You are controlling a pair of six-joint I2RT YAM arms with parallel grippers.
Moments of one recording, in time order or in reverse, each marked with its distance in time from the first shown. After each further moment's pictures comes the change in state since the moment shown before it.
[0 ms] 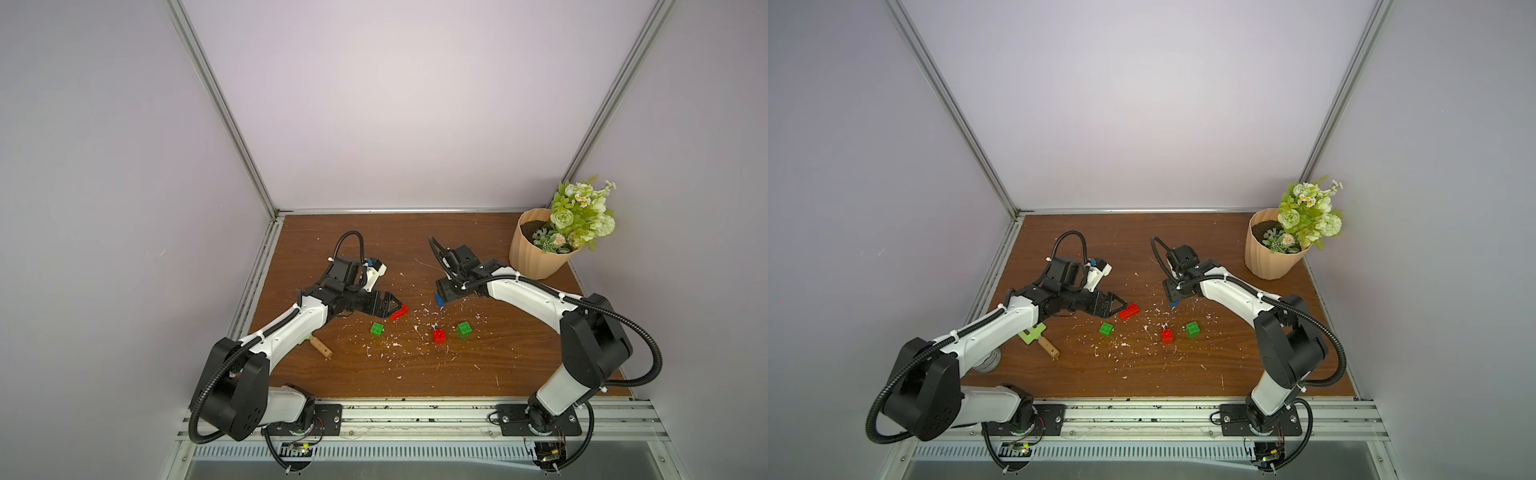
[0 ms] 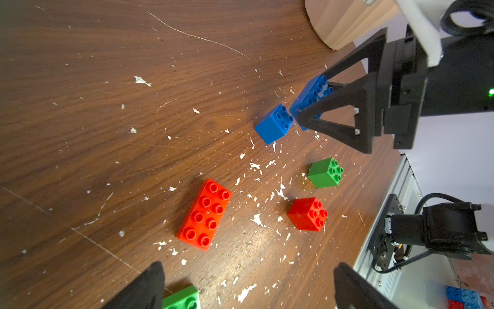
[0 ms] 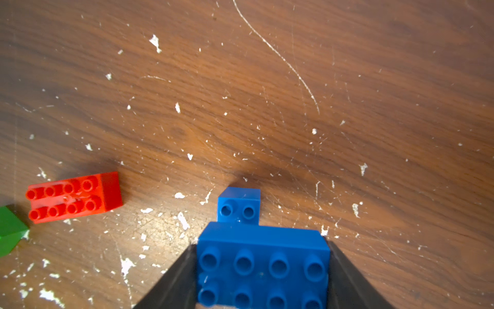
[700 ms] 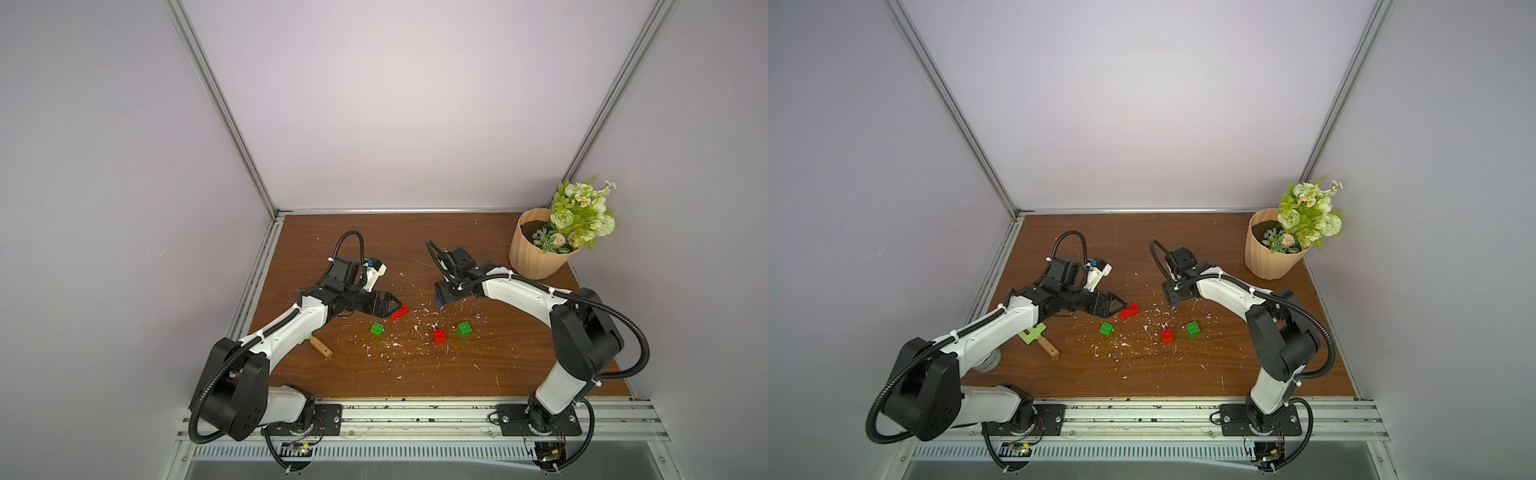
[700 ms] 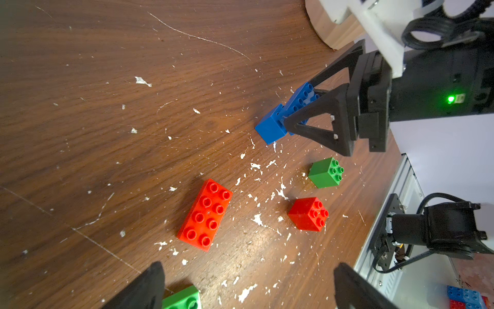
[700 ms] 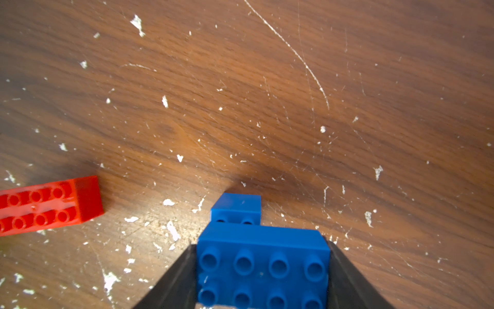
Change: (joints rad) left arm 0.000 0.000 0.000 0.000 -0.002 0.004; right arm 0.000 0.051 -0.006 0.028 0.000 0.002
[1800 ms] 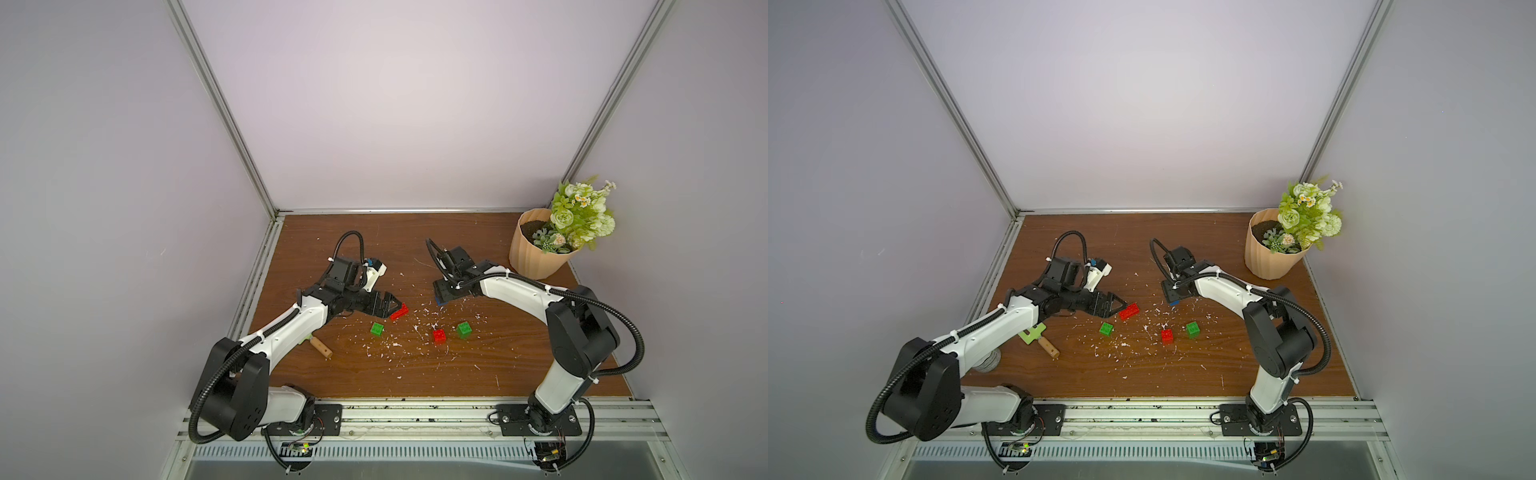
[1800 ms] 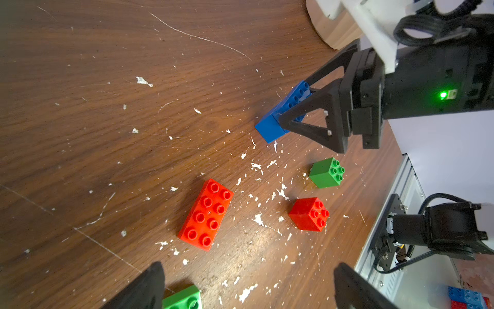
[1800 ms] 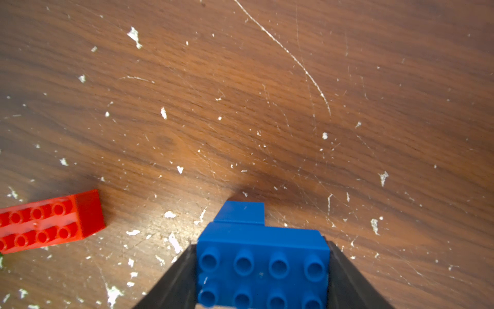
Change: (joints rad) left arm 0.000 0.000 0.000 -0.001 -0.003 0.000; right arm -0.008 0.027 0.012 0.015 -0.001 0.030
